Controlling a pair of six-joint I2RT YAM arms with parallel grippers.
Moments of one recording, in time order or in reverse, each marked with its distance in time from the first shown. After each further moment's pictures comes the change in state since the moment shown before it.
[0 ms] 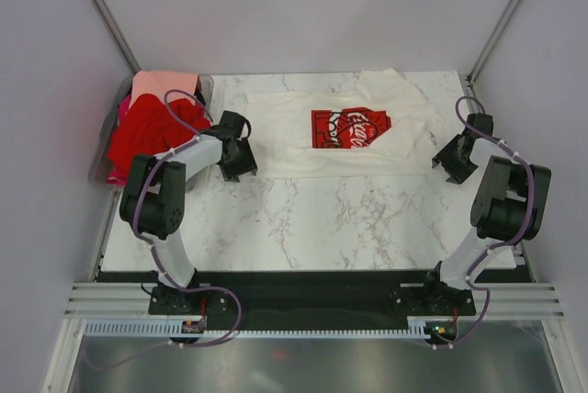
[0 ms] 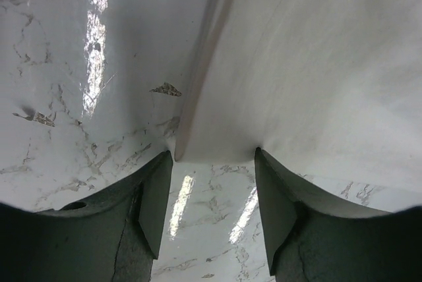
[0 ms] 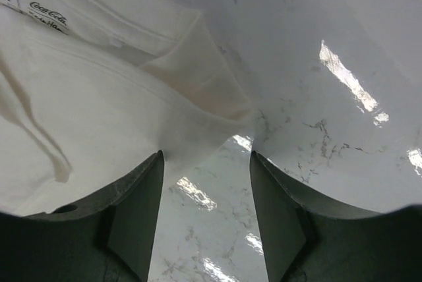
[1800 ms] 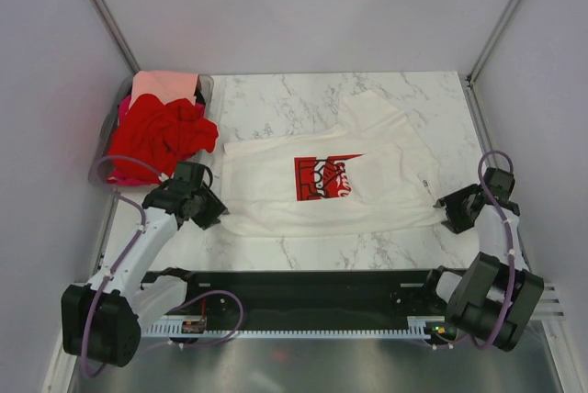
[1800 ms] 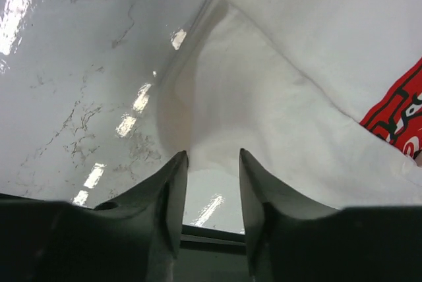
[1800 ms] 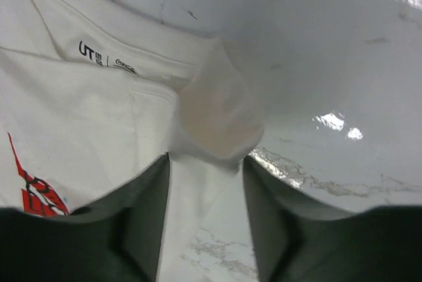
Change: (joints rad) left arm 0.072 -0.813 -0.487 -0.232 0.021 -0.309; right arm -0.167 -0.650 -0.499 -0.138 -0.172 0.189
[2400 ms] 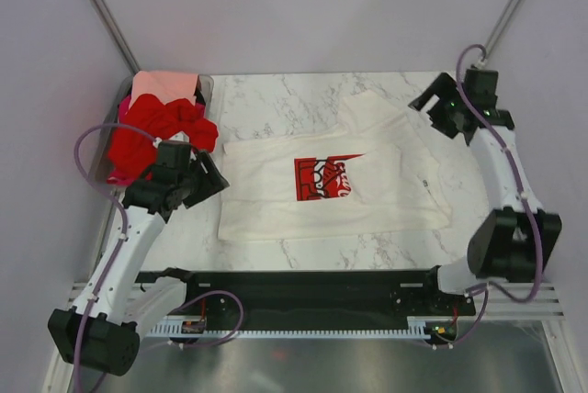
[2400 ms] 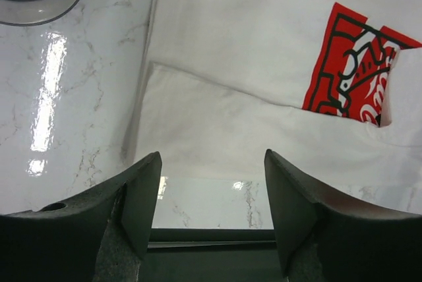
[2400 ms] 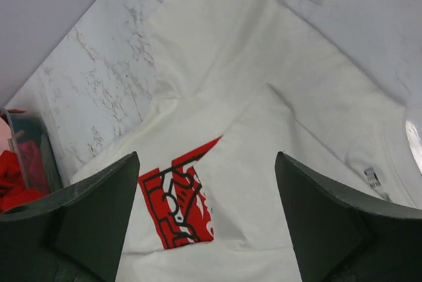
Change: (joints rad) left arm 0.003 -0.082 0.223 -0.073 0.025 0.249; right arm 0.328 0.271 0.664 0.040 -0.015 -0.096
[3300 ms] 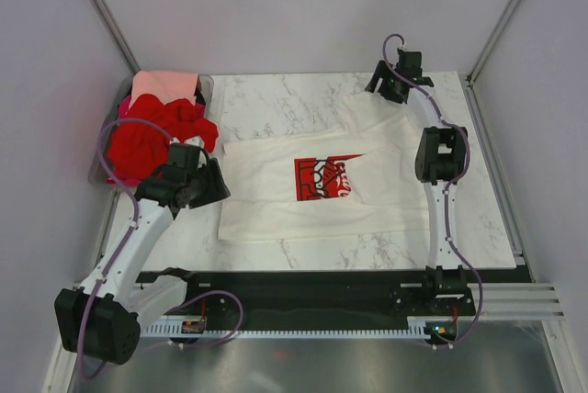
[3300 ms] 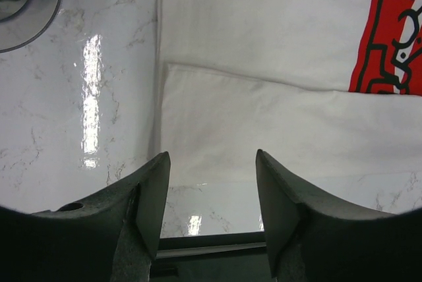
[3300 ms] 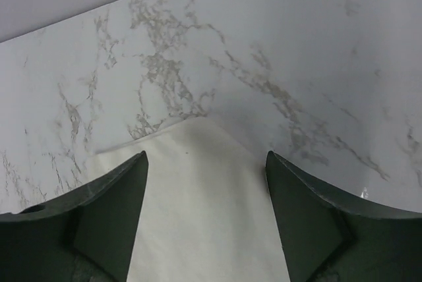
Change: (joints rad) left arm -0.008 0.079 -0.074 0.075 0.008 0.196; right arm 0.171 1.297 1.187 0.093 -0.006 -0.244
